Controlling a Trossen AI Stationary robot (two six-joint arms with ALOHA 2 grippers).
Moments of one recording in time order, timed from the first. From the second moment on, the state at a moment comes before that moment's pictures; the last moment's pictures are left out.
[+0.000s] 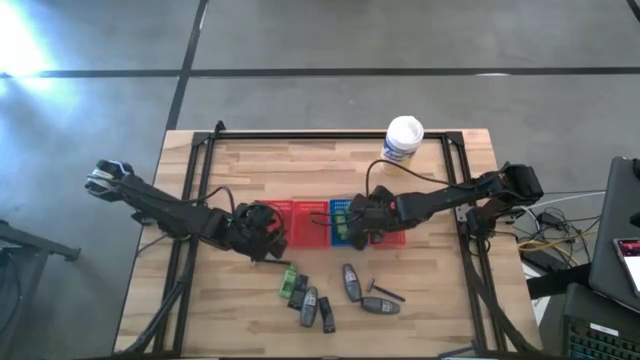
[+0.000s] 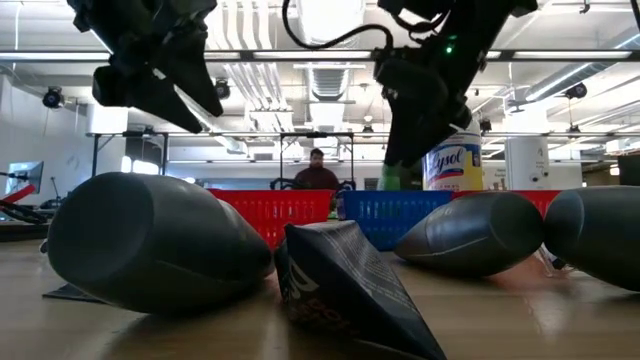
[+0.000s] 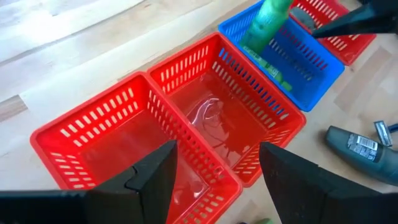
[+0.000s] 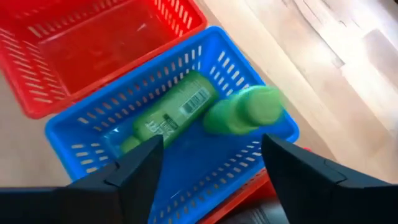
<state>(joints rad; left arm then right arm) -0.37 1.27 0.88 -0.58 -0.62 -1.12 0.13 1.62 1.09 -0.60 0.42 0.63</state>
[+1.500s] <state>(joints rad) -0.38 1.27 0.86 -0.57 -0.62 -1.12 -0.15 1.76 1.29 -0.78 0.00 0.82</state>
